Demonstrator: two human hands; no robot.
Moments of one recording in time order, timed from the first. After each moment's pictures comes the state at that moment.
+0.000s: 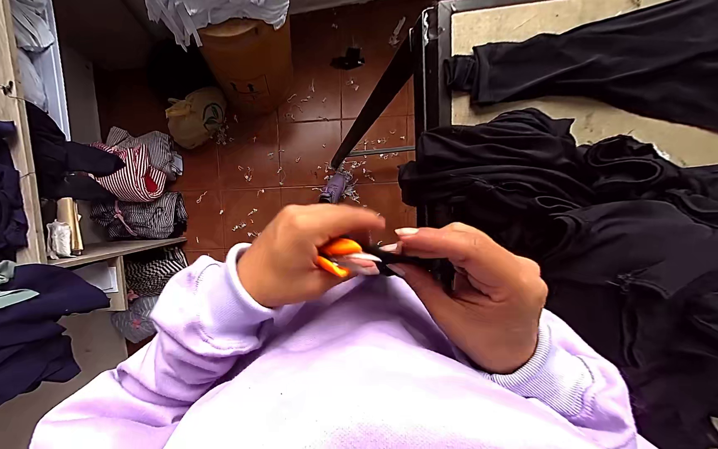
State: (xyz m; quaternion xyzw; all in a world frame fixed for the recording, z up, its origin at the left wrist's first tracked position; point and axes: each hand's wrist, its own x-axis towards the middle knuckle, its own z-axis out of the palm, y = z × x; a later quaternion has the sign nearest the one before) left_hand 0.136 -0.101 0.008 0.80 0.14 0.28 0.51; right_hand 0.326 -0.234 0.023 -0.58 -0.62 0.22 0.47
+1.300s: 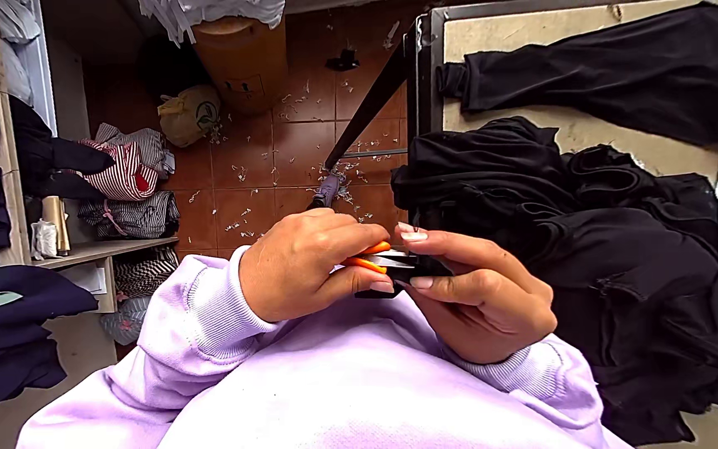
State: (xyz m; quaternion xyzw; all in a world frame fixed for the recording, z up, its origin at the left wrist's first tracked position) left_hand 0.142 -0.099 0.022 0.87 0.09 0.21 0.43; right_hand 0.331 -0.232 0.015 -0.48 -0.66 0.16 0.55
